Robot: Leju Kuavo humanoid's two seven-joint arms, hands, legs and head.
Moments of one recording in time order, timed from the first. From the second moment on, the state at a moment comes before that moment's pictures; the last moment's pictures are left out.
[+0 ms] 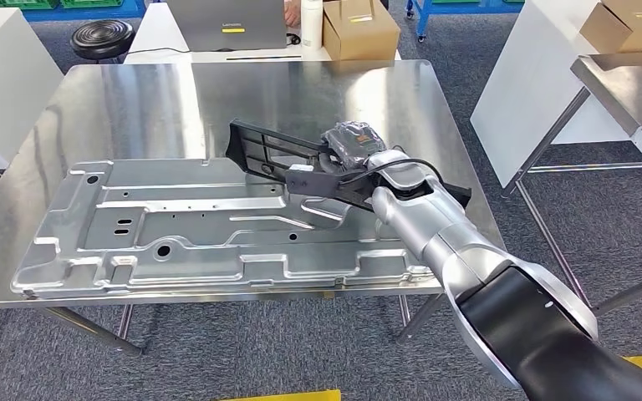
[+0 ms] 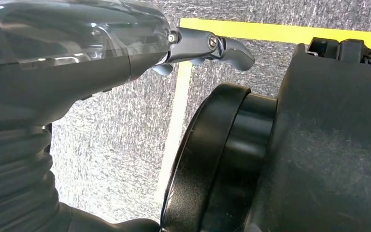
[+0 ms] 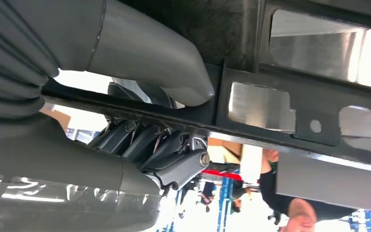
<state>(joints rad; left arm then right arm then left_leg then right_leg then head) -0.11 -0.11 0.25 -0.19 -1.27 -0.08 -0.44 -1.08 0.18 0.78 -0.38 0.81 -0.11 -0.19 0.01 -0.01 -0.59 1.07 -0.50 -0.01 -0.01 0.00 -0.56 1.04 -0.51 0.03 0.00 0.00</state>
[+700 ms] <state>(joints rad) -0.10 -0.10 0.25 -0.19 -1.24 -0.08 -0.45 -1.30 0.11 0.77 -0.33 0.86 0.04 -0.06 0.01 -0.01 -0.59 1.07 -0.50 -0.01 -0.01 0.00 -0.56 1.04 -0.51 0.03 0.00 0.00</state>
